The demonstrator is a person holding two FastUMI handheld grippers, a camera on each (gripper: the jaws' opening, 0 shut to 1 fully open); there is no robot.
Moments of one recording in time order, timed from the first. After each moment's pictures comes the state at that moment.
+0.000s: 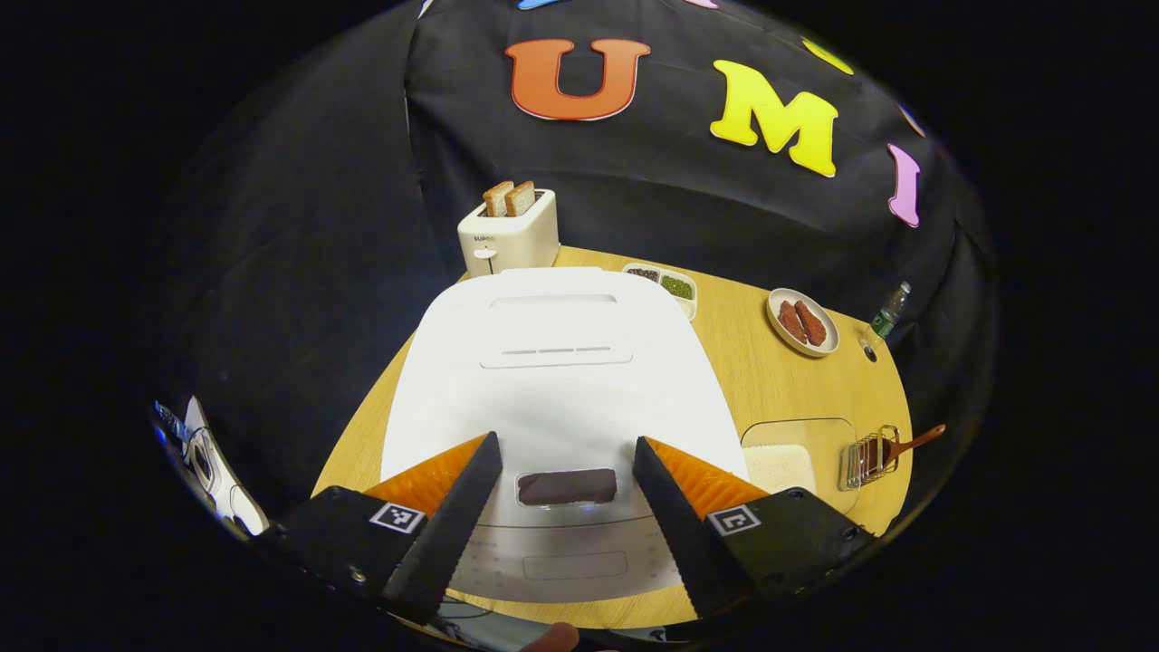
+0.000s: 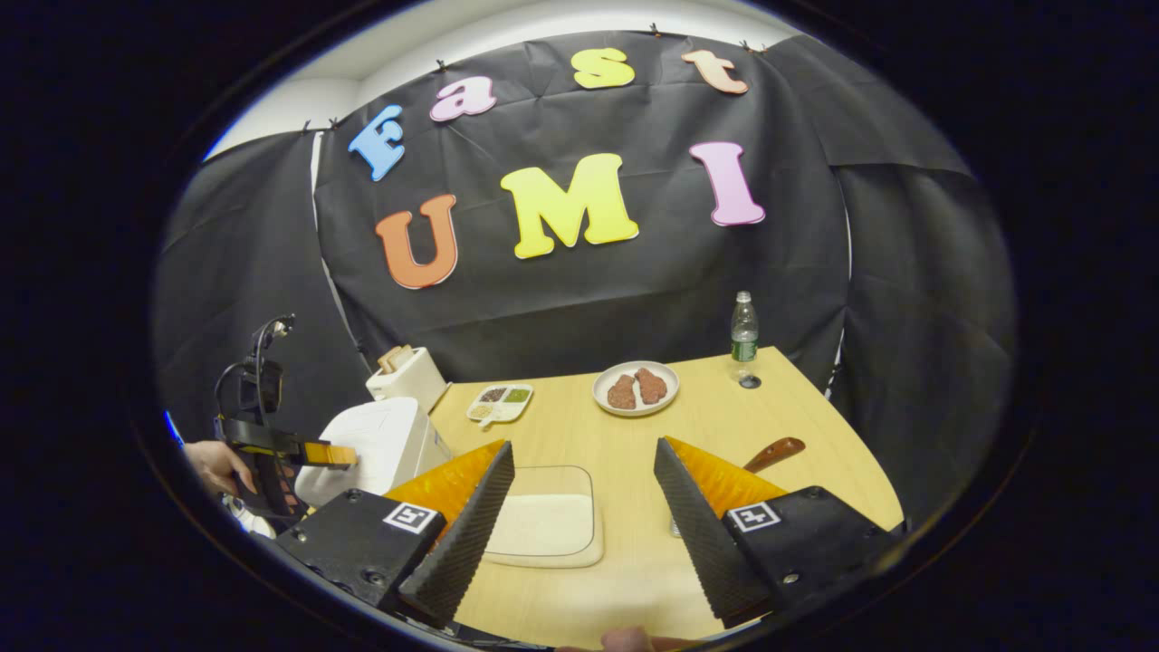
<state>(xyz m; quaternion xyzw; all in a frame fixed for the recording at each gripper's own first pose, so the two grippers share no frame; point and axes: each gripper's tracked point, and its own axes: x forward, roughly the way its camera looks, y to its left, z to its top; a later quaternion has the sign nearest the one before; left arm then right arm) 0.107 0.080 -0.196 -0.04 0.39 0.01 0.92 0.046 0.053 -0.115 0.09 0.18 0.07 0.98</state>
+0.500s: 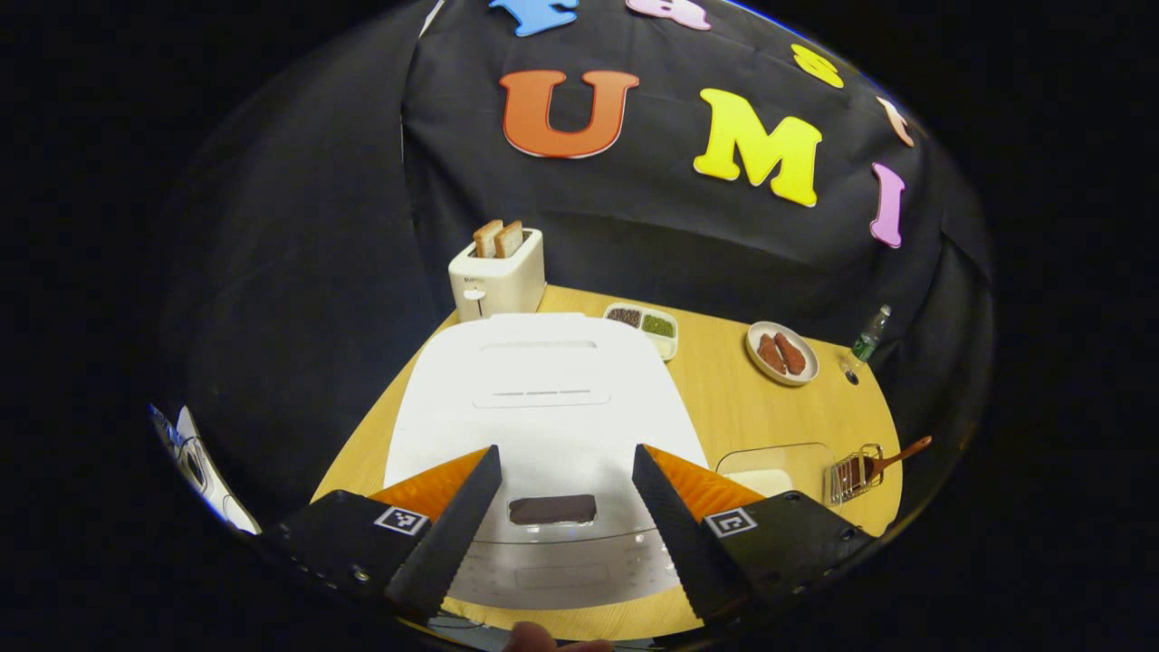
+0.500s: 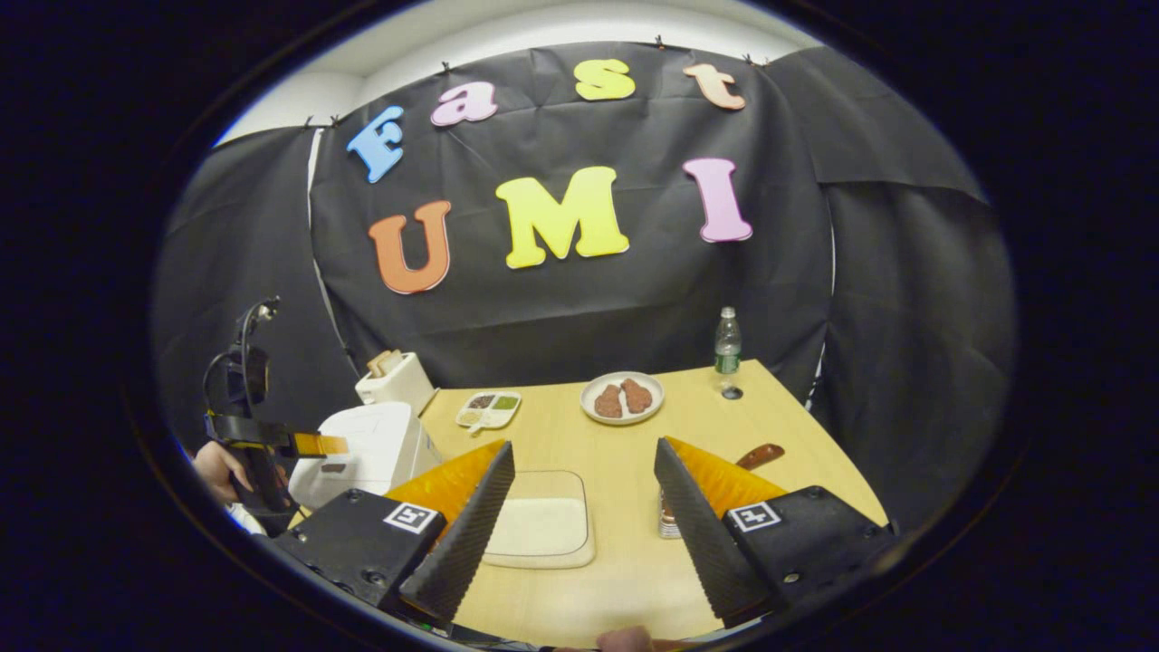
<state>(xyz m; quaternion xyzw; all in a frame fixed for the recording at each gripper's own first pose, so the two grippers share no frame) 0.118 0.073 -0.139 -0.05 0.29 -0.02 0.95 0.033 0.055 -0.093 0.06 0.16 0.04 0.99</state>
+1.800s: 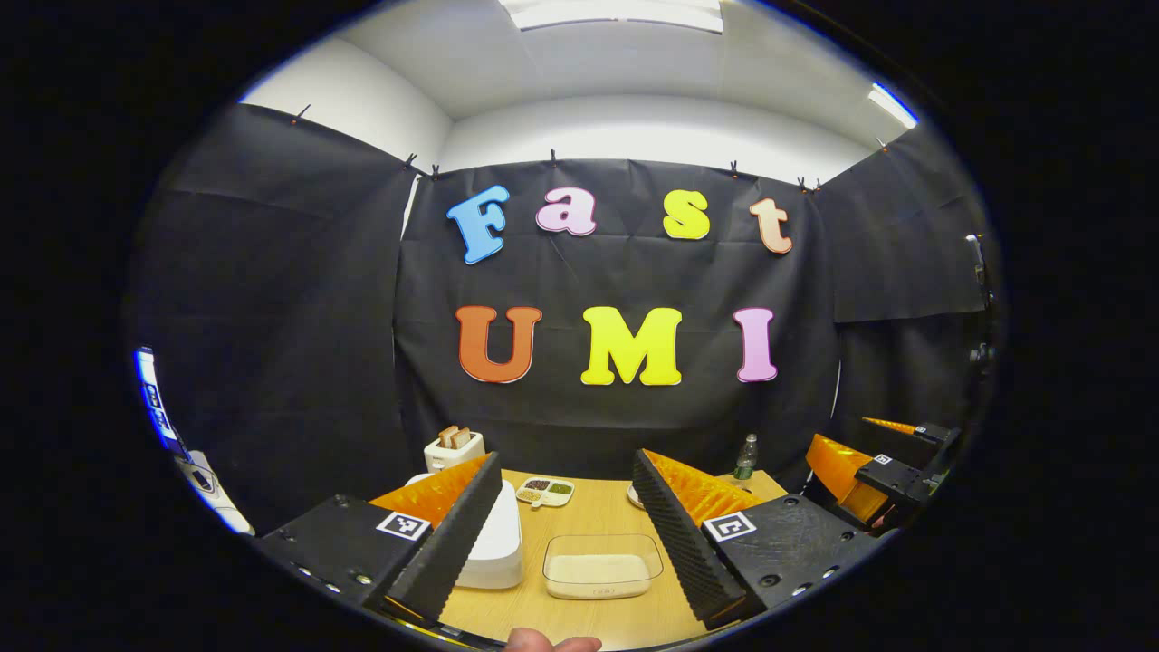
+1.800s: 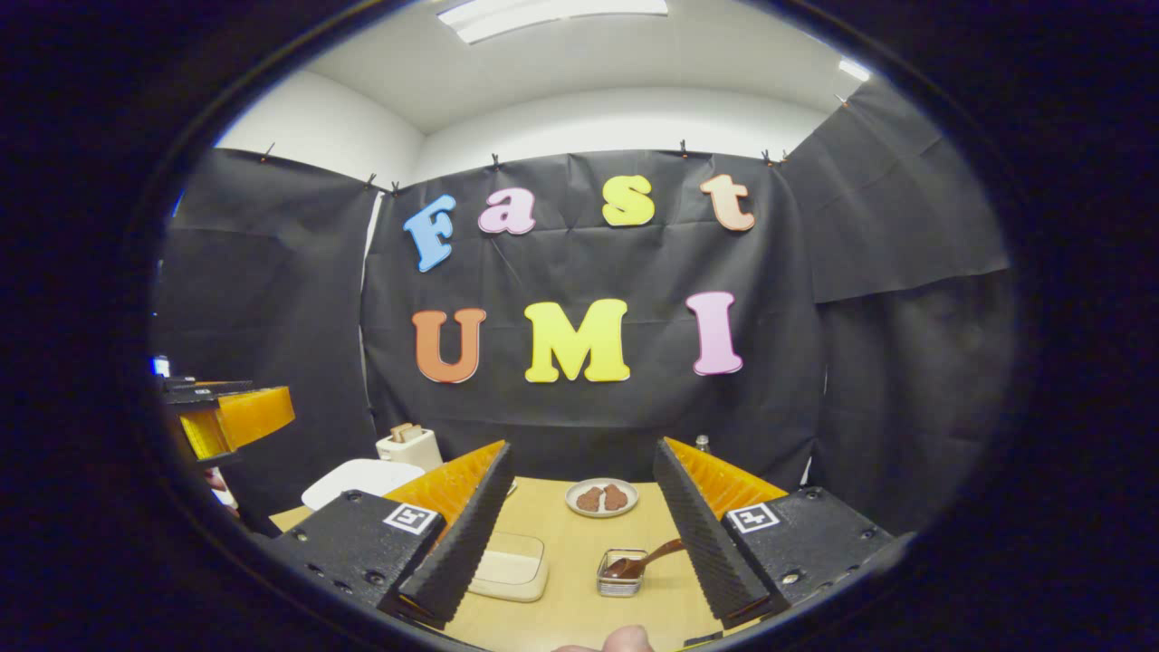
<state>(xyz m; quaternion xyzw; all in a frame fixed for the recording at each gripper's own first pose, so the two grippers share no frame) -0.104 -0.102 0.075 -0.03 -0.01 -0.03 1.00 -0.060 -0.024 0.021 0.03 -0.03 0.09 0.99</state>
